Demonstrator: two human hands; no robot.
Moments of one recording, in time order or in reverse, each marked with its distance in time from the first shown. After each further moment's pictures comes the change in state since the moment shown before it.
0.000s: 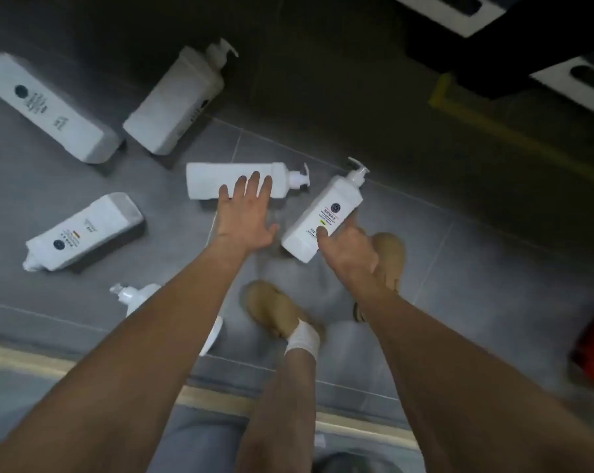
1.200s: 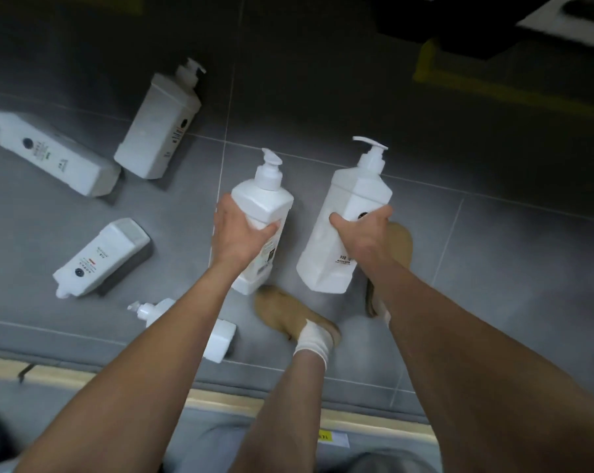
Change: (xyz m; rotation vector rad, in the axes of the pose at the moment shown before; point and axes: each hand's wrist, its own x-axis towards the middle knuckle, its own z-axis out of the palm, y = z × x) left_hand -0.006 0.042 0.002 -0.756 0.156 -0.371; right_hand 0.047 0.051 -0.021 0.593 0.024 0.198
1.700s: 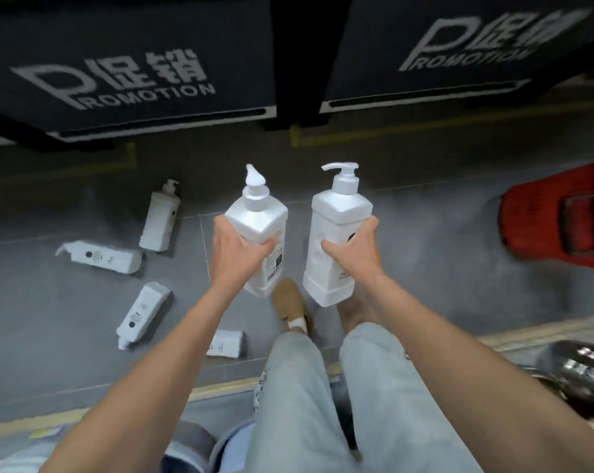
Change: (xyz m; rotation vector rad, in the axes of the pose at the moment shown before) left_hand -0.277 0.190 -0.146 -0.070 -0.049 0.316; right_hand -0.267 0.037 -0.267 0.231 0.116 -0.189
